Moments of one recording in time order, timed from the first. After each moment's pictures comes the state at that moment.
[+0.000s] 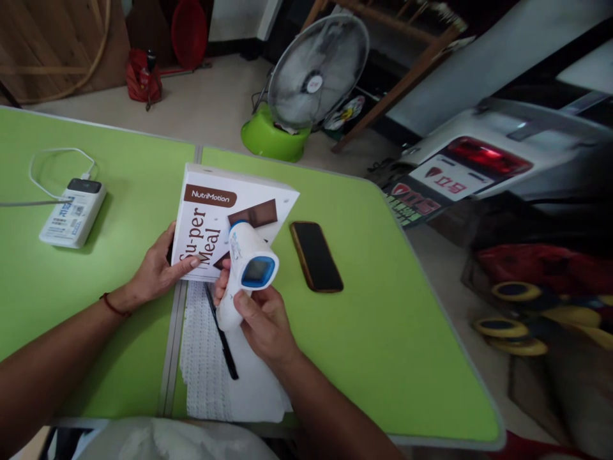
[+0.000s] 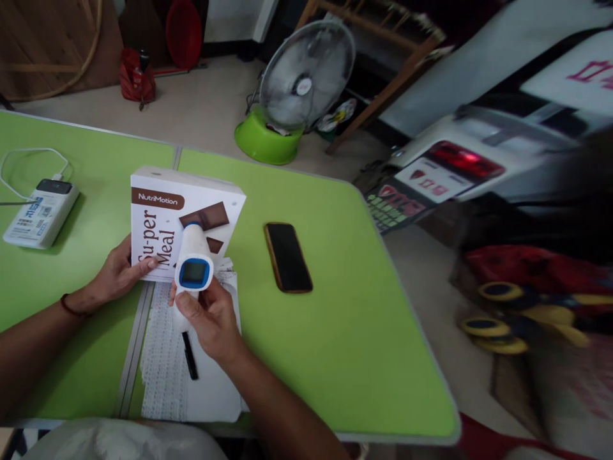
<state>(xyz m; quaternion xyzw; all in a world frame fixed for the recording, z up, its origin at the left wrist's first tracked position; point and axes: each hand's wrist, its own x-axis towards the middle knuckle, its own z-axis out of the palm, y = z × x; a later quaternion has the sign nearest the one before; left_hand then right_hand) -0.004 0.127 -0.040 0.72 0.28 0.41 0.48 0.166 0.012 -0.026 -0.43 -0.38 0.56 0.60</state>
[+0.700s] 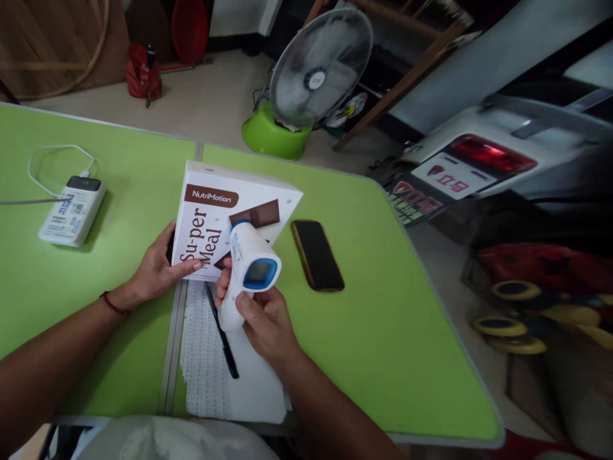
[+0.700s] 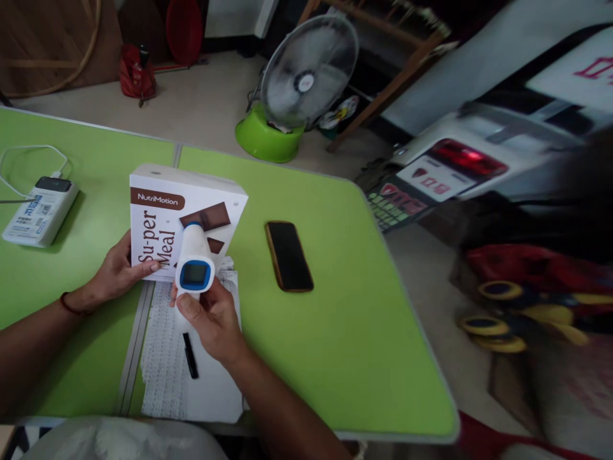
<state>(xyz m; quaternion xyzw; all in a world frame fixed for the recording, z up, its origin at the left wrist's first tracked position) -0.005 0.127 -0.044 0.69 0.30 0.41 0.52 0.168 0.011 -0.026 -0.44 -0.41 0.54 0.58</state>
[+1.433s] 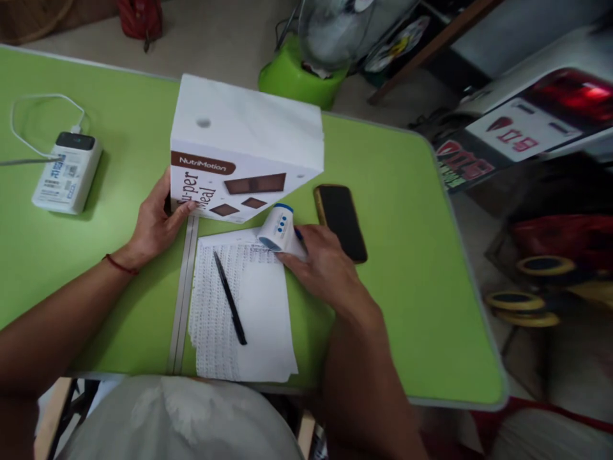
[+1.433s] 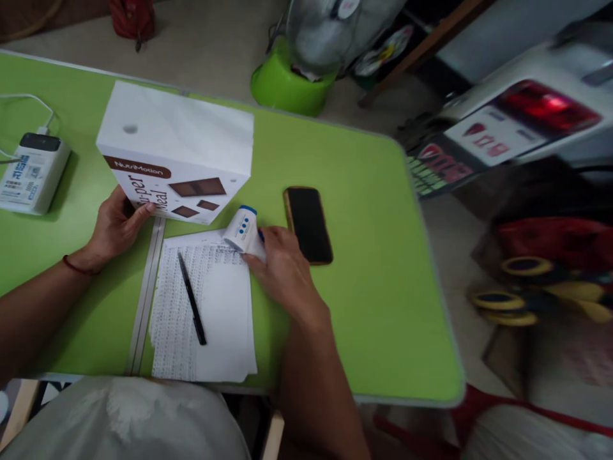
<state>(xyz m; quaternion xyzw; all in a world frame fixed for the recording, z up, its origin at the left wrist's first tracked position) -0.004 0.157 -0.072 0.74 0.33 0.47 0.35 0.281 0.013 -0.048 -0.74 -0.65 0.09 0.14</state>
